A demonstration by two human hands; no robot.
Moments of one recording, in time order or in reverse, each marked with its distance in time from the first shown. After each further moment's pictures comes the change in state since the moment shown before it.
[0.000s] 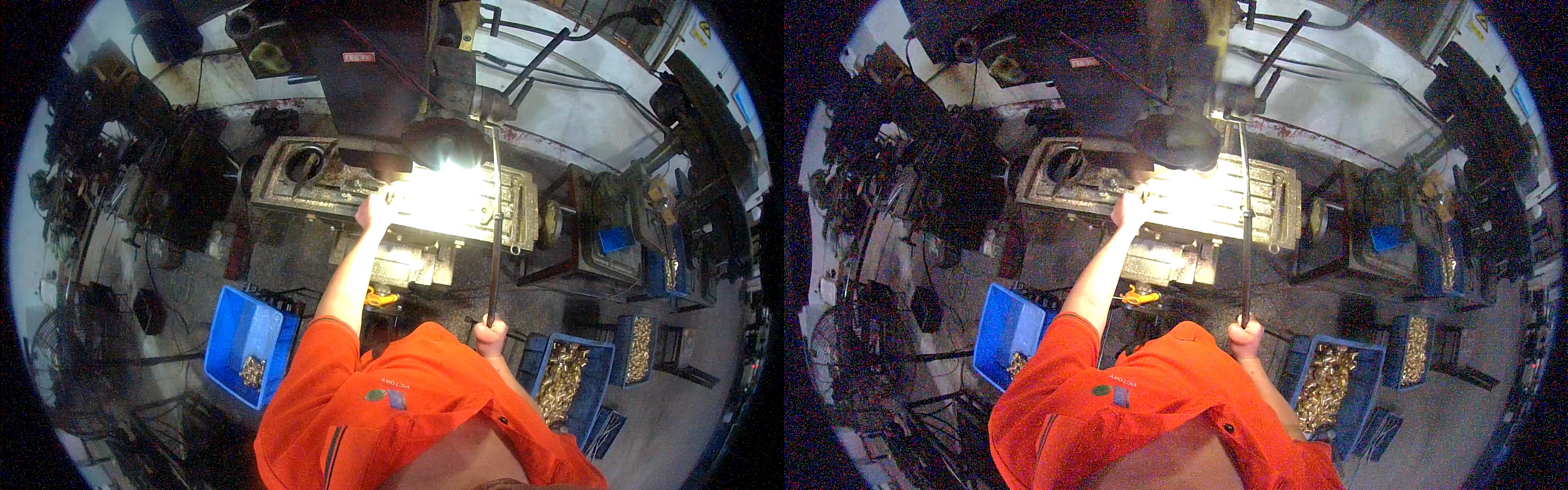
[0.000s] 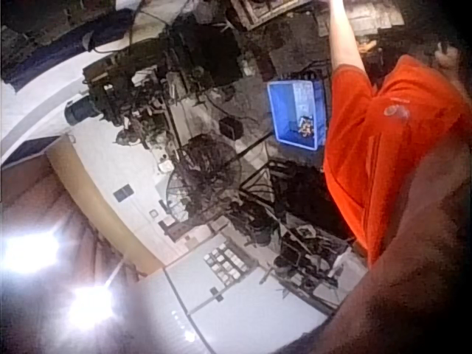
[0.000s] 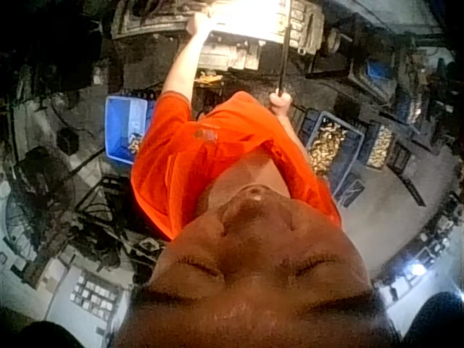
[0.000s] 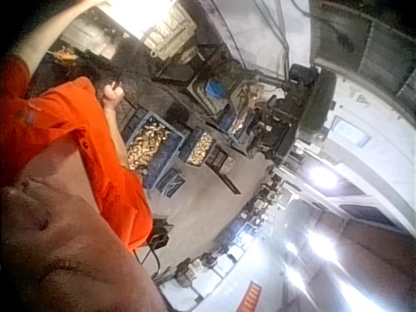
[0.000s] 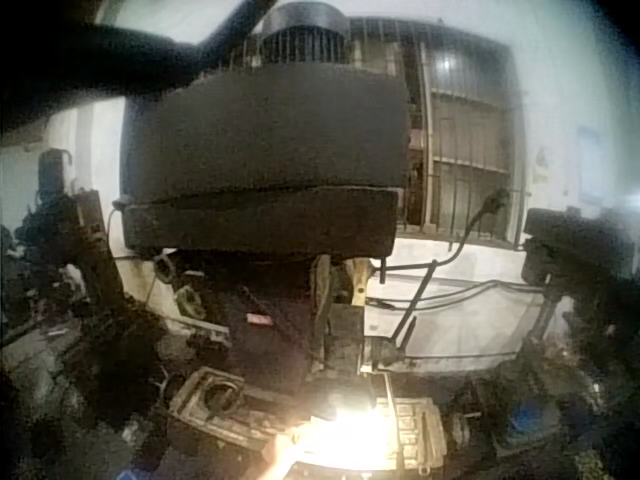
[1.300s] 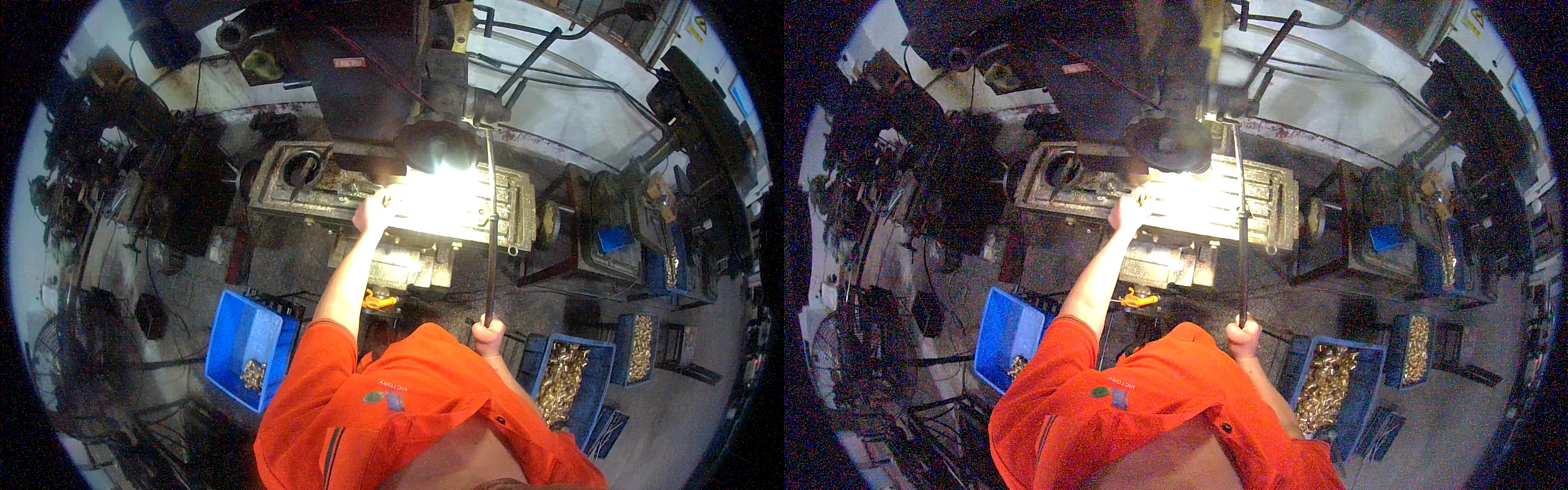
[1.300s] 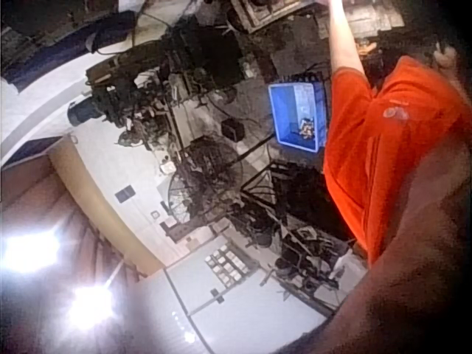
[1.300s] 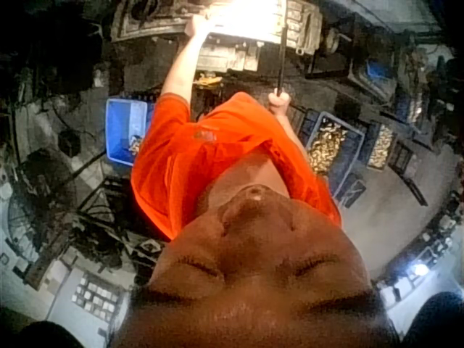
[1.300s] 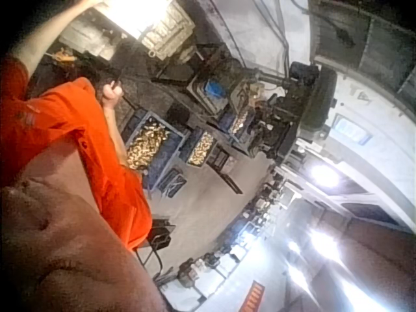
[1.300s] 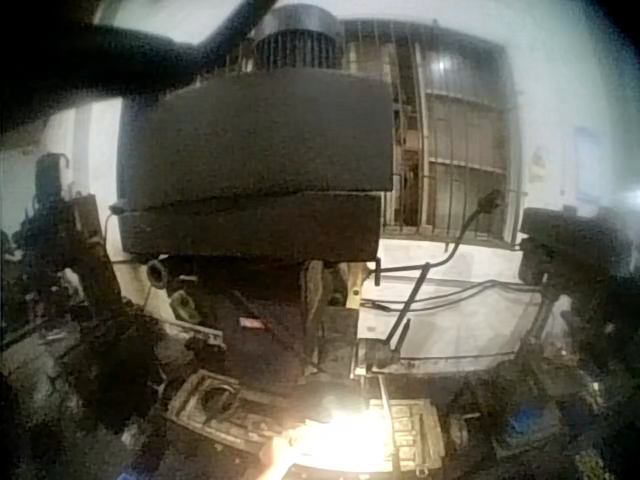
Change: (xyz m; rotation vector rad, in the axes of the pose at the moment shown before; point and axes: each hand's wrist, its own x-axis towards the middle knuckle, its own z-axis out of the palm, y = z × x) left_hand 0.001 -0.001 0.002 0.039 -0.020 -0.030; right_hand 0.006 0.018 0.000 -0.179 0.027 -0.175
